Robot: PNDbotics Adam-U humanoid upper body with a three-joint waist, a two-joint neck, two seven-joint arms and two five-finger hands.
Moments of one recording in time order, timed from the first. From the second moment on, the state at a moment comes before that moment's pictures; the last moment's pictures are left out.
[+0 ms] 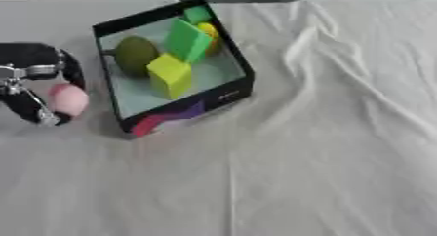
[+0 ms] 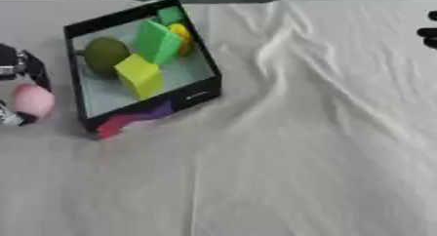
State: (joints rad) left arm -0.78 0.99 -0.35 -1.66 -0.48 -0.08 -0.63; right arm -0.40 -0.57 -0.20 -1.66 -0.37 0.11 -0.03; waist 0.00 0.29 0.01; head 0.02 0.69
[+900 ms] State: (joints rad) left arm -1.09 0.50 -0.38 -1.12 -0.78 -0.24 -0.47; right arm -0.45 -0.56 -0.18 -1.65 -0.38 0.12 -0.02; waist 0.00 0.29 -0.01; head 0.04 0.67
